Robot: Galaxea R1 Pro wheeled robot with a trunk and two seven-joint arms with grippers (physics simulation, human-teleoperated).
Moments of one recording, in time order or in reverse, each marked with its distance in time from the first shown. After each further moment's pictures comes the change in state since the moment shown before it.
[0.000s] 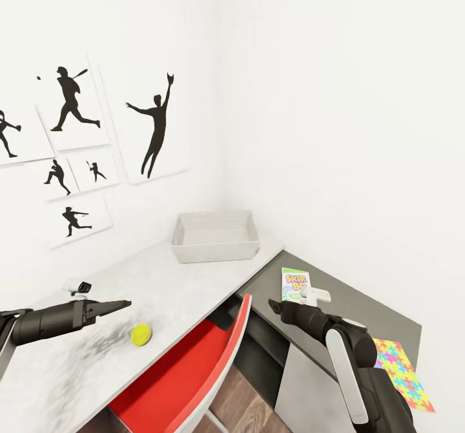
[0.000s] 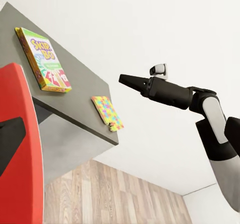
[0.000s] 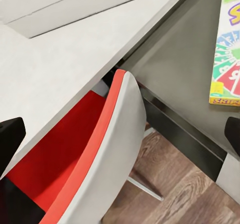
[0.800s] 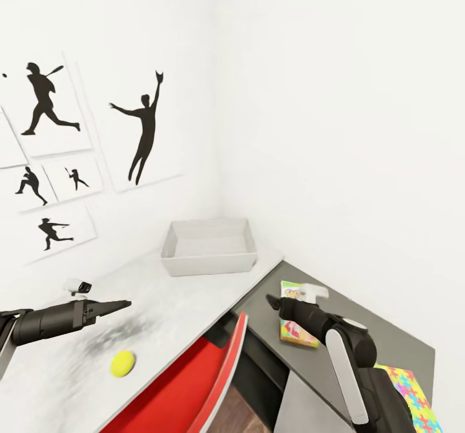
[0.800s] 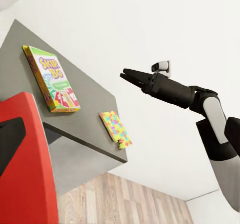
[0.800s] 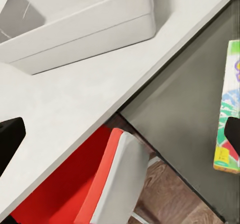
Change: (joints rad) left arm 0.000 0.000 -0.001 0.000 0.000 0.000 0.002; right arm 0.000 -0.002 0.004 0.000 -0.005 -0.059 0.043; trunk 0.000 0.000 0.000
